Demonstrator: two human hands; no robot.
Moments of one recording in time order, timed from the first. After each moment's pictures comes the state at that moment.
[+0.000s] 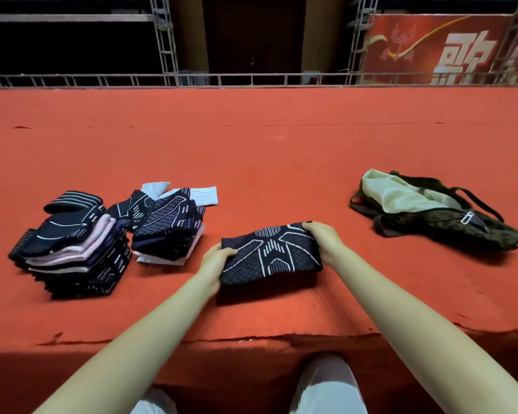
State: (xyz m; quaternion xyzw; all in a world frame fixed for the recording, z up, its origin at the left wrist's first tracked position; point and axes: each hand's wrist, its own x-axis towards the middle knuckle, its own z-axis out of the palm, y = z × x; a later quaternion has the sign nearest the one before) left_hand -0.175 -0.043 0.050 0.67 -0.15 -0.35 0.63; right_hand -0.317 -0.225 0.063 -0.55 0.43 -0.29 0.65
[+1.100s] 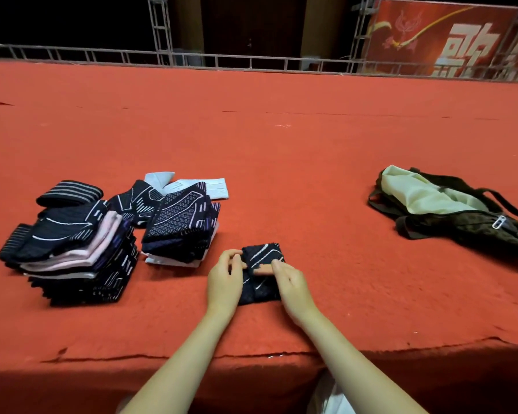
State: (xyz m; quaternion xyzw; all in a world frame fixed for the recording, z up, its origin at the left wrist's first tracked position) left_hand -0.149 -0.027 -0.008 0.74 -0.31 -0.08 0.59; right_hand -0.272 -0.099 0.005 -0.76 0.25 -0.32 0.50
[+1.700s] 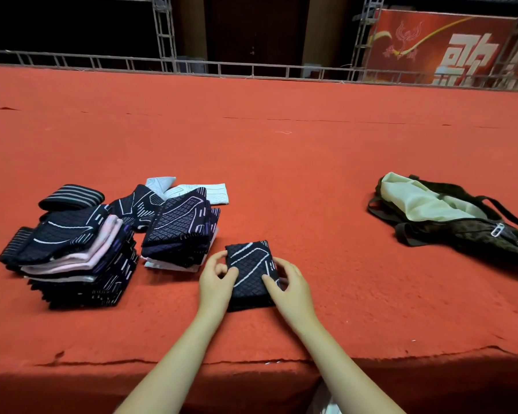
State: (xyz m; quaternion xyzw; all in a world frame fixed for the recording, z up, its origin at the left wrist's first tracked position) left_hand -0.144 -0.019 0.001 0.69 -0.24 -0.16 0.66; right_hand -0.275 -0.105 -0.002 -0.78 0.33 -0.34 0.41
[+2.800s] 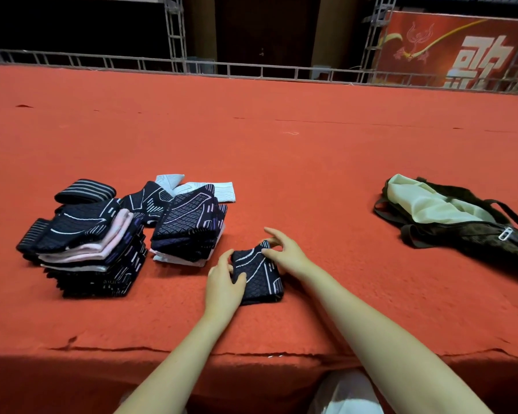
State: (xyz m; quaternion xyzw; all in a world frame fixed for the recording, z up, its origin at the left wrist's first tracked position) left_hand -0.150 -0.011 -0.005 0.81 -0.33 -0.05 0.48; right_hand -0.230 -0.164 0.029 -0.81 0.28 -0.17 0.48
